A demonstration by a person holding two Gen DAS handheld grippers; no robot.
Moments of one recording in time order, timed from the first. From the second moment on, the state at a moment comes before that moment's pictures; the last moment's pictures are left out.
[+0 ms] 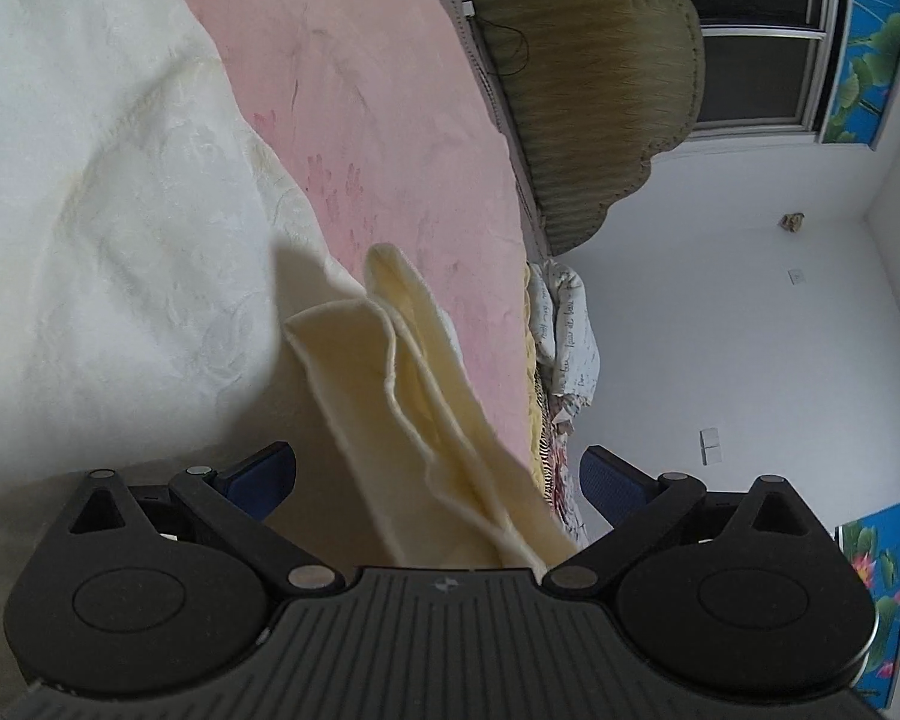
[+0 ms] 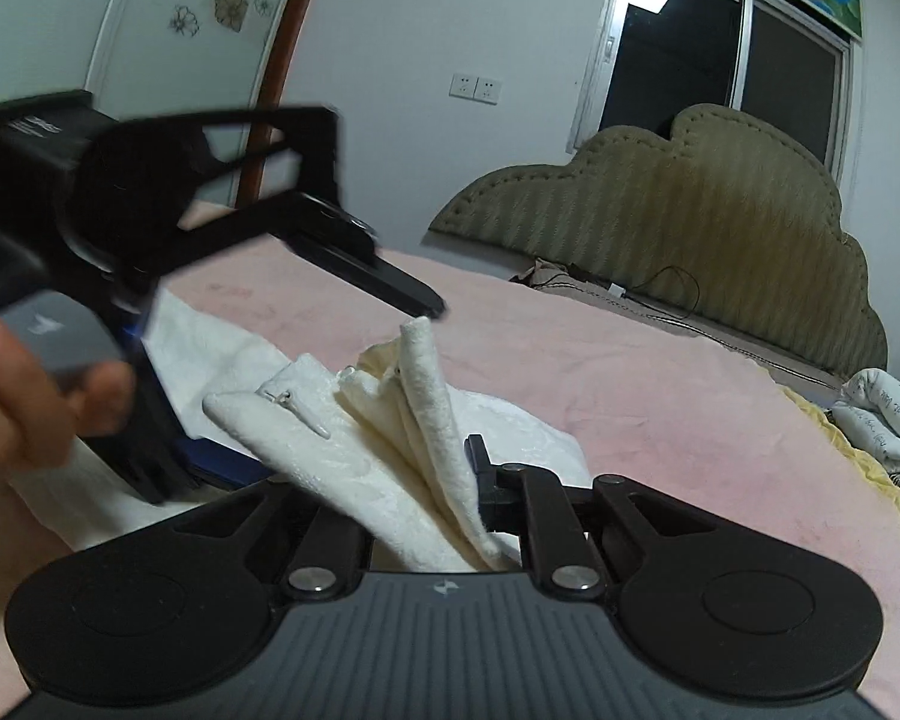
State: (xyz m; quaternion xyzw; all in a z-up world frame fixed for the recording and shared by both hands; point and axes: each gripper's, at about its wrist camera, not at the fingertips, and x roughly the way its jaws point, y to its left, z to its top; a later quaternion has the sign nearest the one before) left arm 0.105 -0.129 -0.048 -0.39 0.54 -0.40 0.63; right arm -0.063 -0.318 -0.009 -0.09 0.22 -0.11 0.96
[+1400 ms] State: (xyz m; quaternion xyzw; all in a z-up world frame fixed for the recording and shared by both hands) left arm 0.107 -0.026 0.000 0.01 0.35 -0.27 0.90; right arm -0.044 -0.276 0.002 -0.07 0.34 0.04 0.94
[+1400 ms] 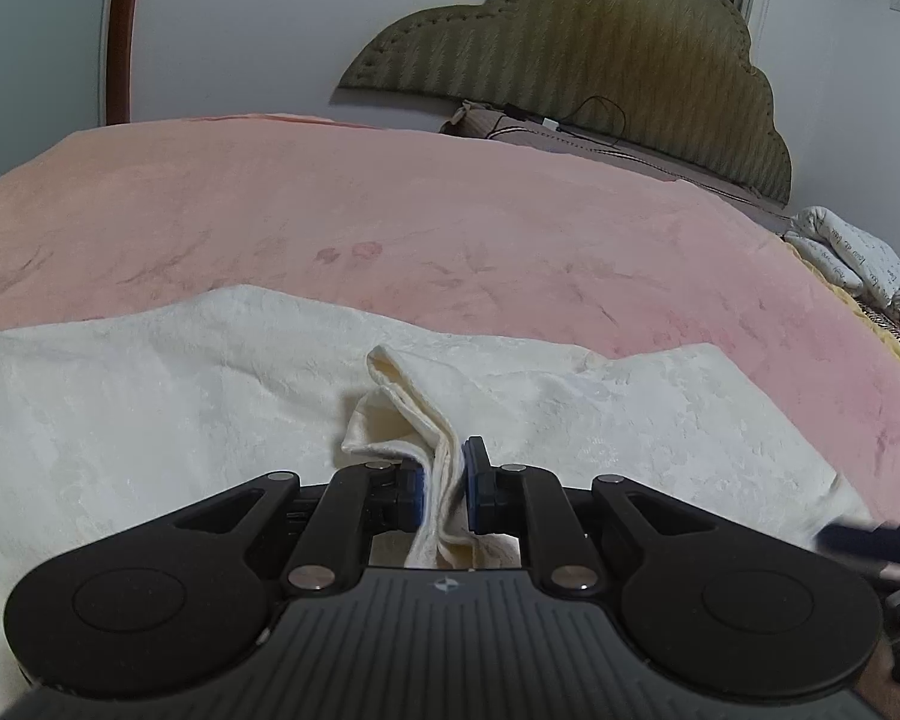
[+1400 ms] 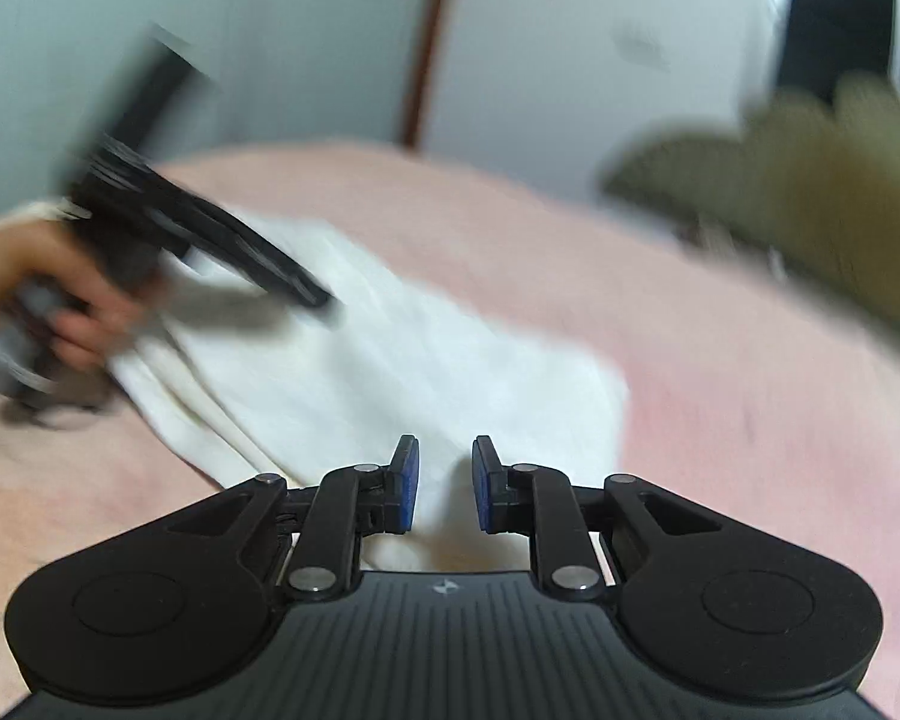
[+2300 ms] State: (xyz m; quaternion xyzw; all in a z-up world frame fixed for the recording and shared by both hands) left arm 0.054 0.059 0.042 -0.17 0.45 -0.28 0.83; right arm -0.025 -0.146 -0.019 -0.26 0.27 0.14 0.92
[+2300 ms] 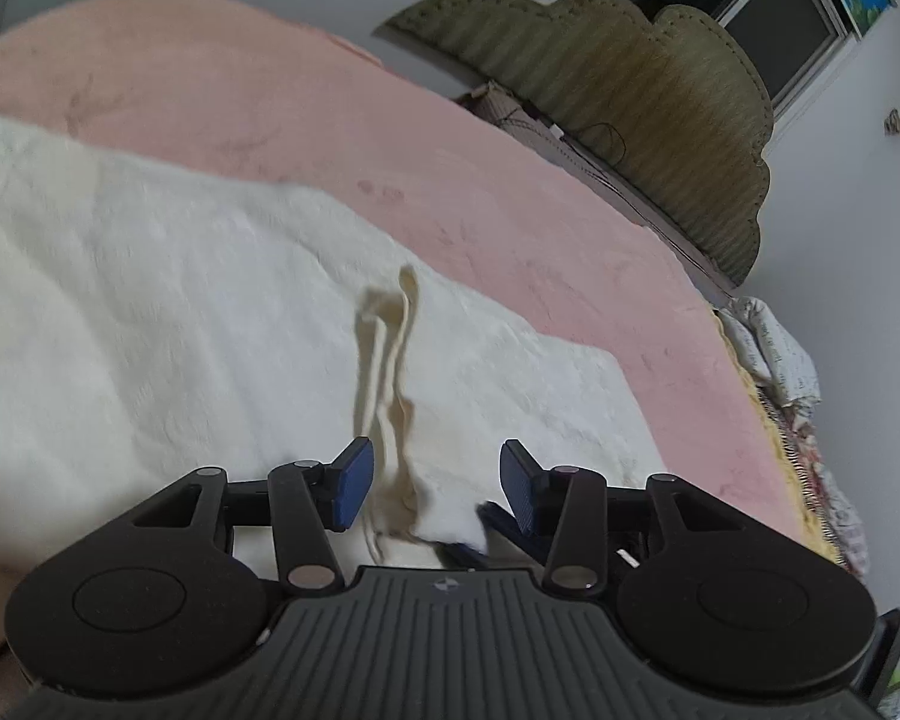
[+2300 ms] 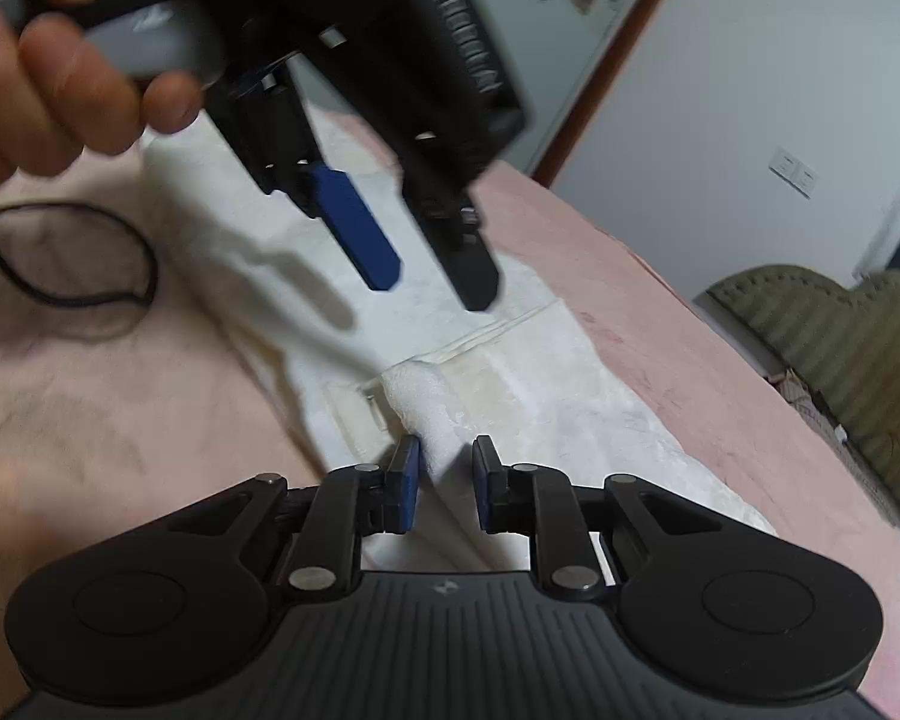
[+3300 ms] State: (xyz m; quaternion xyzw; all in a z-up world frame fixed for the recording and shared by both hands) left arm 0.086 0.044 -0.006 -0.33 0.51 -0.25 0.75; right arm -0.010 -0.248 0.010 0.06 0.27 0.14 0.95
